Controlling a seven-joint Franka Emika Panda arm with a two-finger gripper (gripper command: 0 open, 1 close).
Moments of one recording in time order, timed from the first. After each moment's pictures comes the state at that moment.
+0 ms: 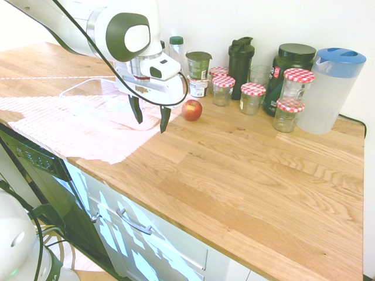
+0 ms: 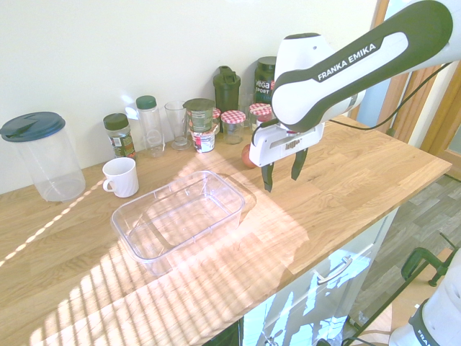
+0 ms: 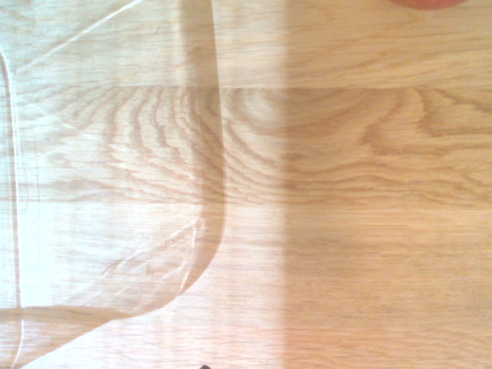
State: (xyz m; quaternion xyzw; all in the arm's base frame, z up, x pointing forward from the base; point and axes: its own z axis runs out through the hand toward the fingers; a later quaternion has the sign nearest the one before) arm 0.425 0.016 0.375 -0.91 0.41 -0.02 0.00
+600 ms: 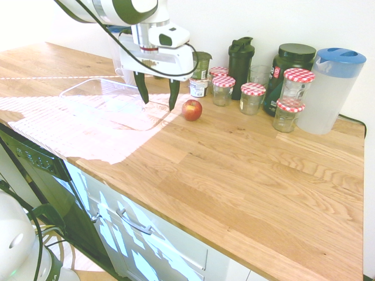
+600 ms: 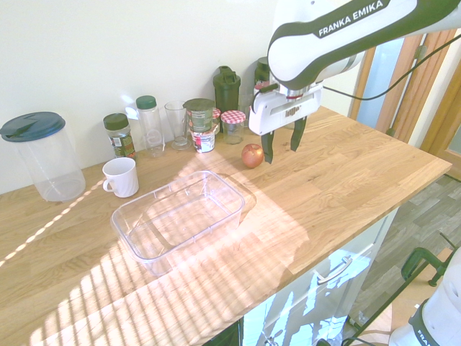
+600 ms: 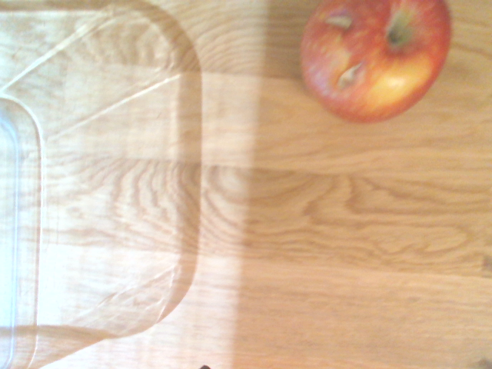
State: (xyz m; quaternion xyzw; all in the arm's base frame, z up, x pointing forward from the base) arm 0.454 -0.005 0.456 -0.93 0.37 -0.04 -0.01
